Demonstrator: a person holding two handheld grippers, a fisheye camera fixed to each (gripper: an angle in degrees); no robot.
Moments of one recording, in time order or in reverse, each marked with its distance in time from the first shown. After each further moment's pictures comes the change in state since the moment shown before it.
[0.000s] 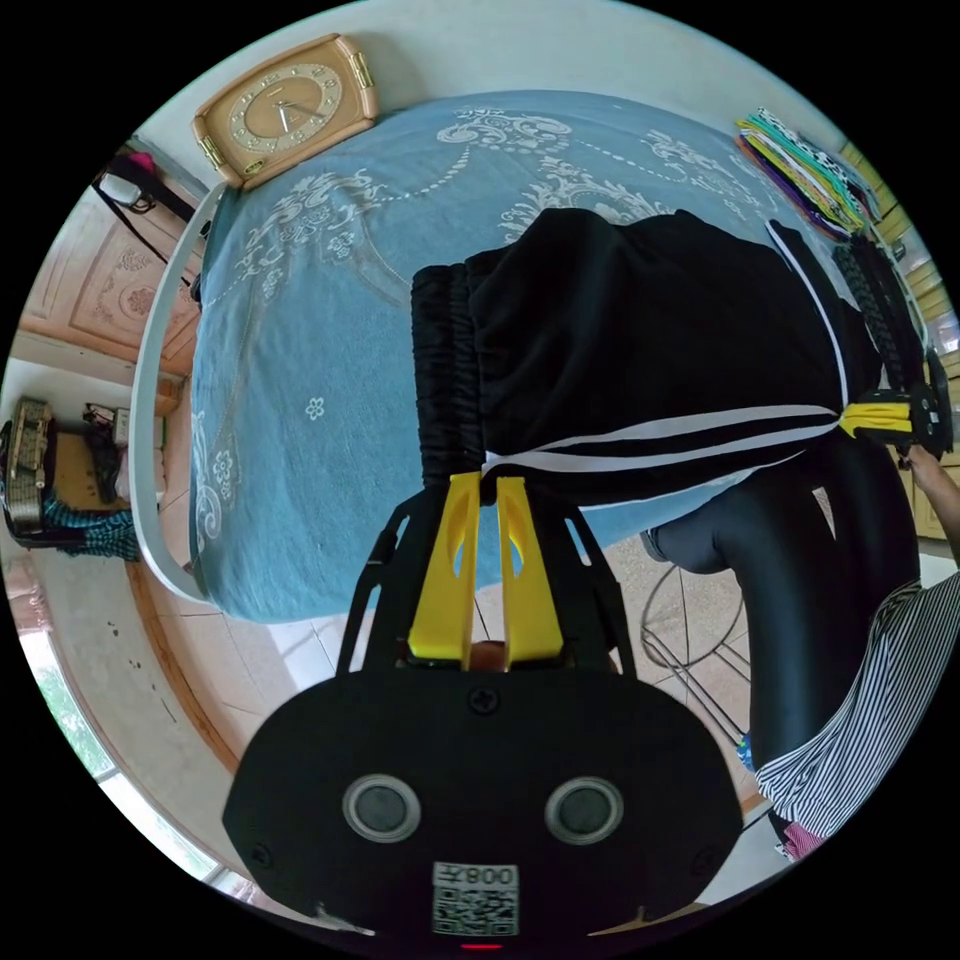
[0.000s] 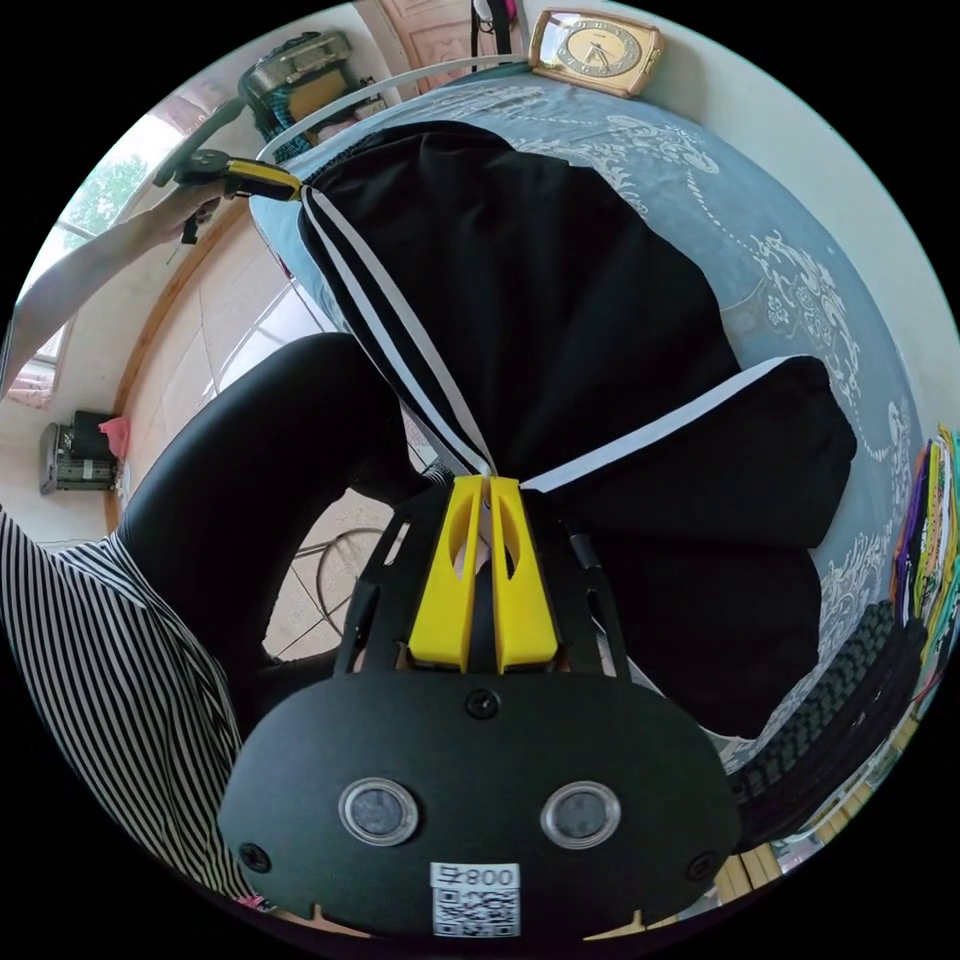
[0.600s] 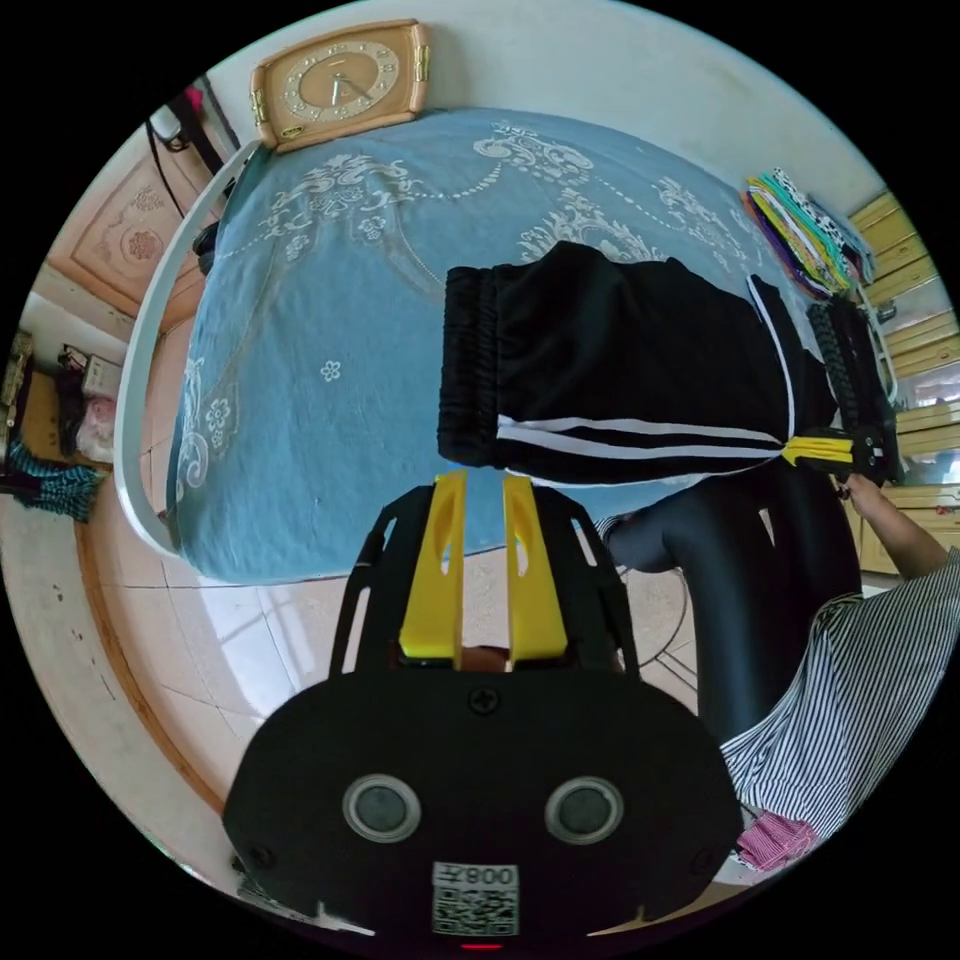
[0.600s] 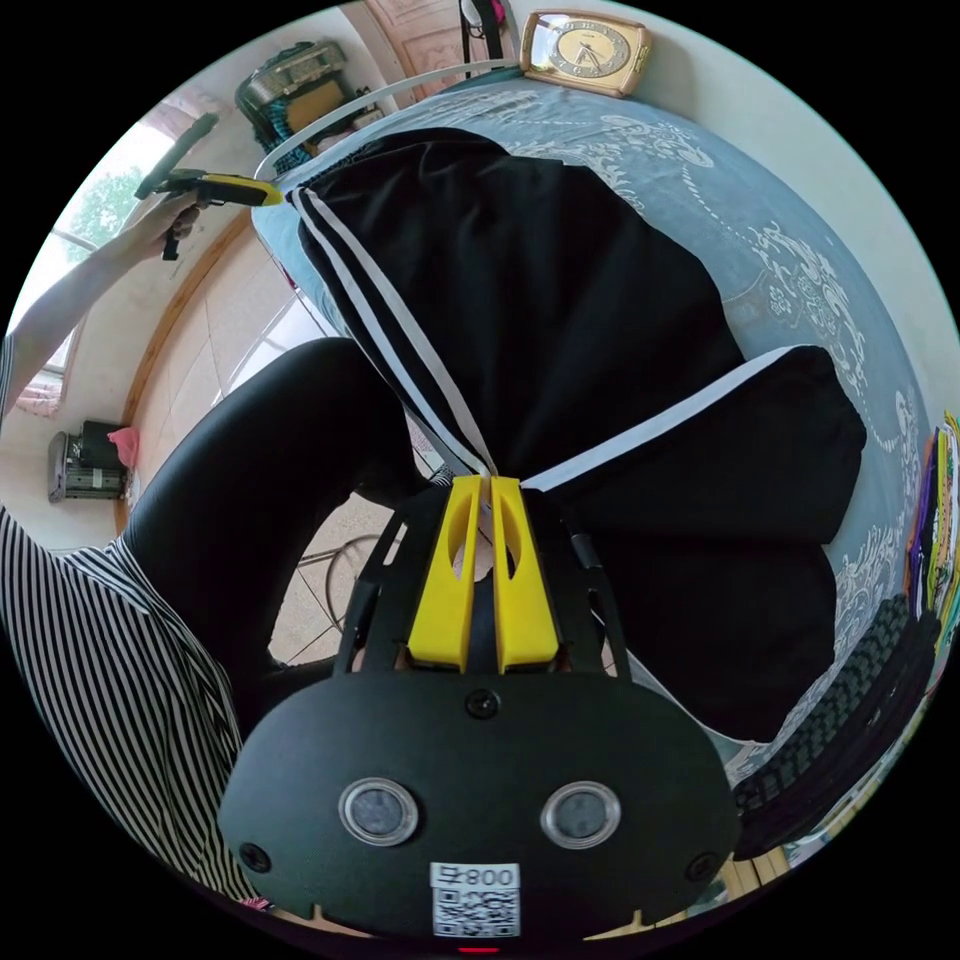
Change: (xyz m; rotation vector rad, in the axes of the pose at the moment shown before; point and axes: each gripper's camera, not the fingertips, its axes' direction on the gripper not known) left arm -0.089 0.017 0.065 0.026 0.161 -0.103; right arm 0.002 -0.002 0.048 0.025 -0.034 0.016
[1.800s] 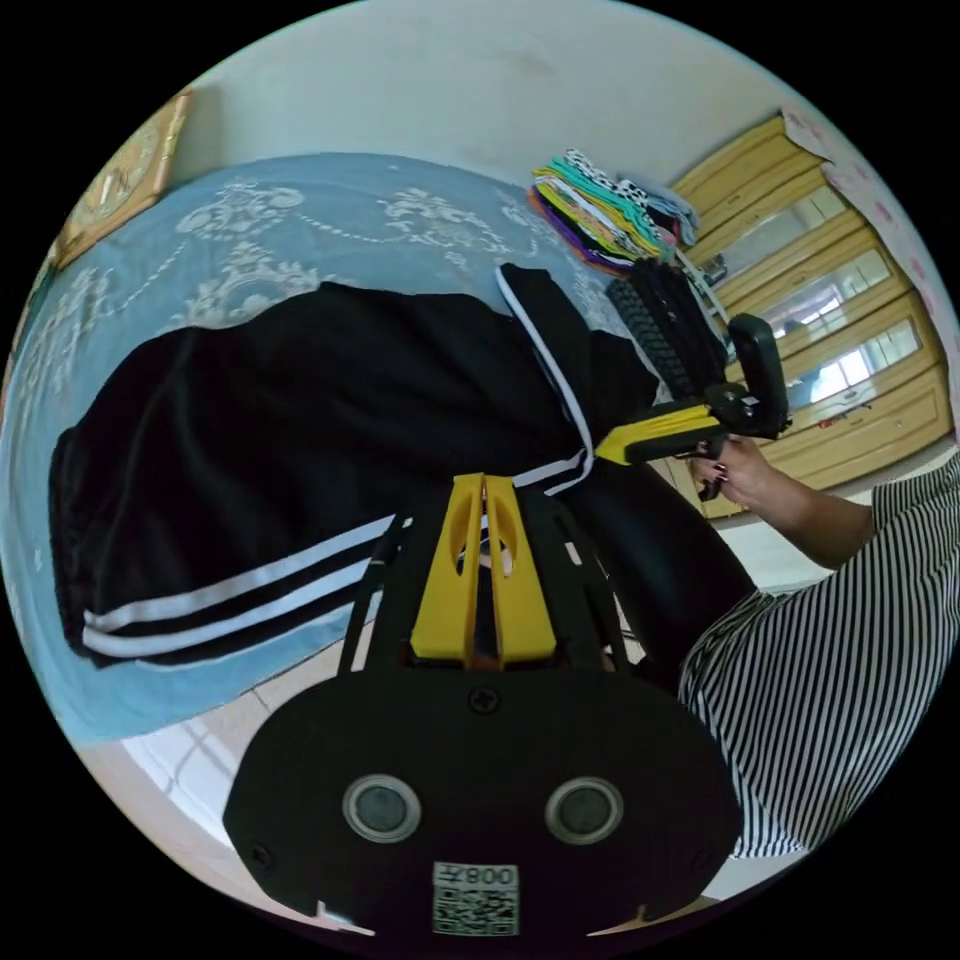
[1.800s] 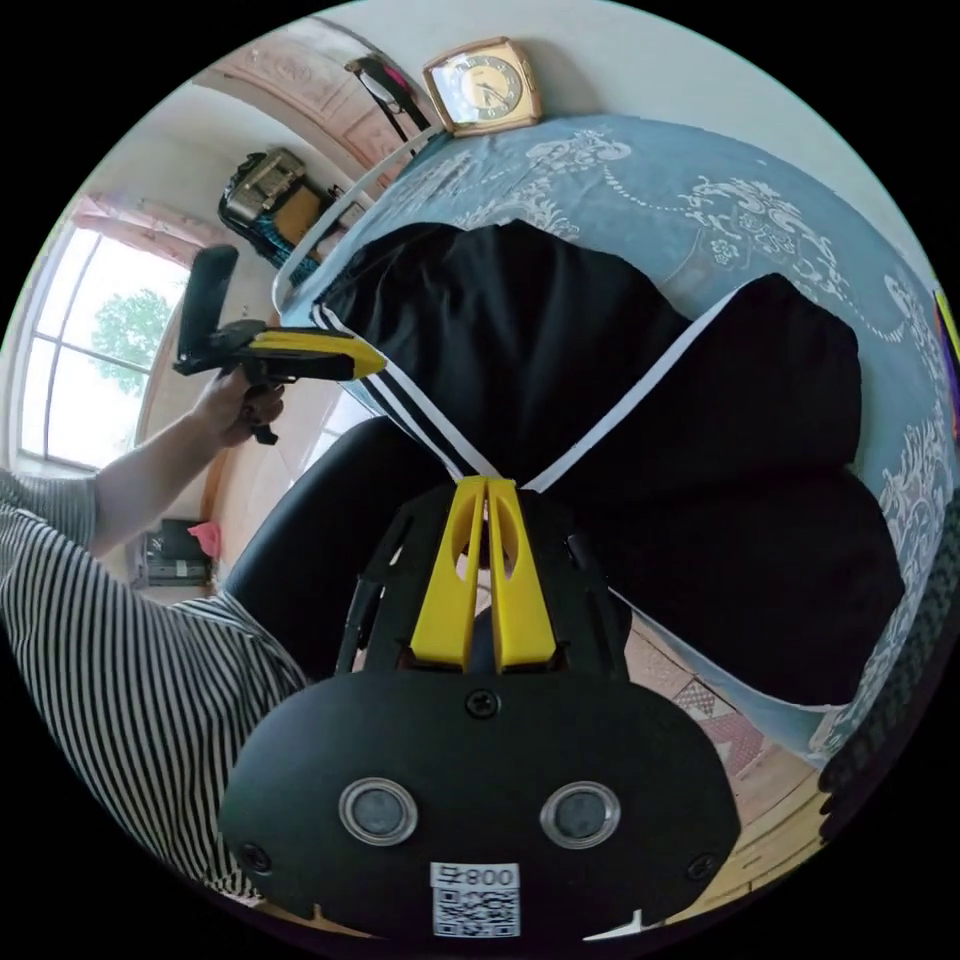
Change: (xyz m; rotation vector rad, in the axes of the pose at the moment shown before) left arm 0.036 -0.132 0.254 0.161 0.419 0.269; right arm 0.090 0.047 0.078 0.169 -0.267 0.200
